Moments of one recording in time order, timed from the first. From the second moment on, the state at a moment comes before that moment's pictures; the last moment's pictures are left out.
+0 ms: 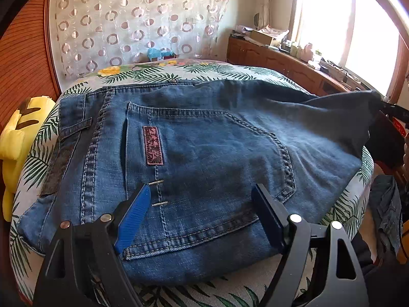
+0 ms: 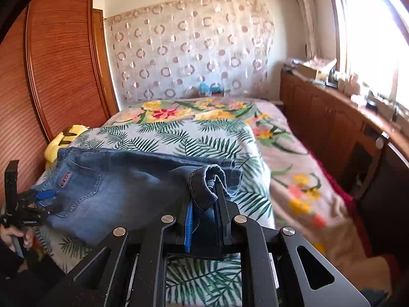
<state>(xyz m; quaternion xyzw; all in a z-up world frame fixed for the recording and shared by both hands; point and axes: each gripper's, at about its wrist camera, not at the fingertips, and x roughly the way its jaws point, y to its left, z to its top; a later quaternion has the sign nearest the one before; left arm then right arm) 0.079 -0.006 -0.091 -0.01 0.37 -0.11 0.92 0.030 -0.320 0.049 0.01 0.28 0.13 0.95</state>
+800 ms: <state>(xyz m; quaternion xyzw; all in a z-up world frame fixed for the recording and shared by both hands) 0.055 0.012 -0.046 -0.01 0.32 -0.11 0.94 0.027 -0.233 0.104 -0.03 0.22 0.27 0.94</state>
